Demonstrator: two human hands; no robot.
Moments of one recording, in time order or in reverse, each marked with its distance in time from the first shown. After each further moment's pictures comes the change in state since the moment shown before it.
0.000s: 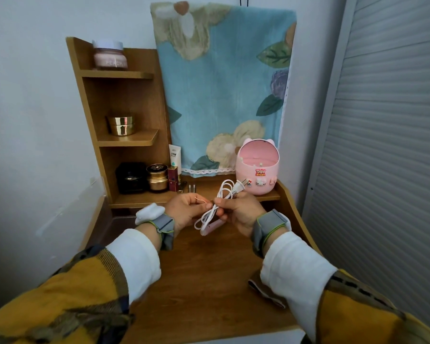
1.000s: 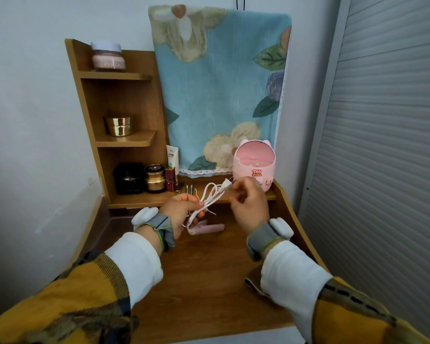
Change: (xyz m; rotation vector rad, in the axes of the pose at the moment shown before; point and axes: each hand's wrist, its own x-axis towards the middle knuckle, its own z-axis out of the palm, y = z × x) left_hand -0.007 0.007 0.006 -0.310 0.132 -0.128; right_hand -0.008 0.004 -0.018 -0.736 0.362 -0.579
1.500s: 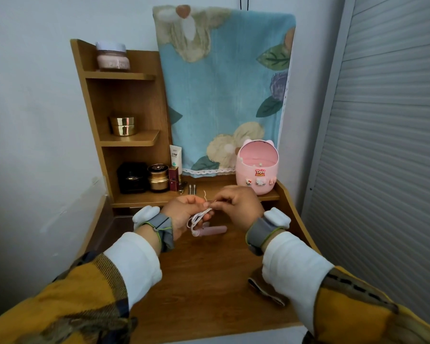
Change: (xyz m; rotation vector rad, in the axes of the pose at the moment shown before) left_hand -0.005 0.000 -0.008 0.037 -0.125 -0.023; right_hand 0.009 -0.006 0.009 -0.207 -0.305 -0.355
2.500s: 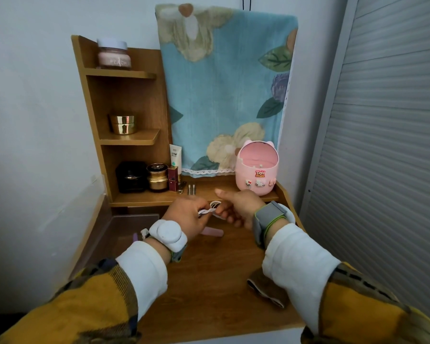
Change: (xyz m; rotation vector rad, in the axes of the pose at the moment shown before) left_hand 0.000 -0.012 -0.001 1.261 0.190 0.736; right_hand 0.010 -0.023 -0.015 0.526 -0.267 0.884
